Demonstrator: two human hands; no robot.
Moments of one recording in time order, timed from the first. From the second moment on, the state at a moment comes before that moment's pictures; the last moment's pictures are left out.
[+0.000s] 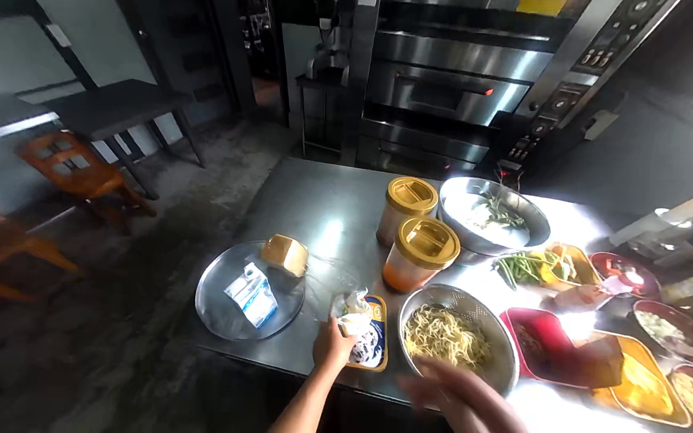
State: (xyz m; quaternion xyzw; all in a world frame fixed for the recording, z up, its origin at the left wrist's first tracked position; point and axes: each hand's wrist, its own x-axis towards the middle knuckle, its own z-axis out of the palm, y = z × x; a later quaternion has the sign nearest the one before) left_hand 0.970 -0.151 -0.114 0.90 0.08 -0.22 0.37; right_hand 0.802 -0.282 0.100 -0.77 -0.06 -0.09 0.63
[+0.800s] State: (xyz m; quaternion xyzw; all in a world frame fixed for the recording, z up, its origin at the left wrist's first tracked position) left_hand 0.738 -0.034 -0.081 0.77 0.22 0.07 0.60; right_hand 0.767 -0.173 -0.106 -0.58 0.06 0.18 0.79
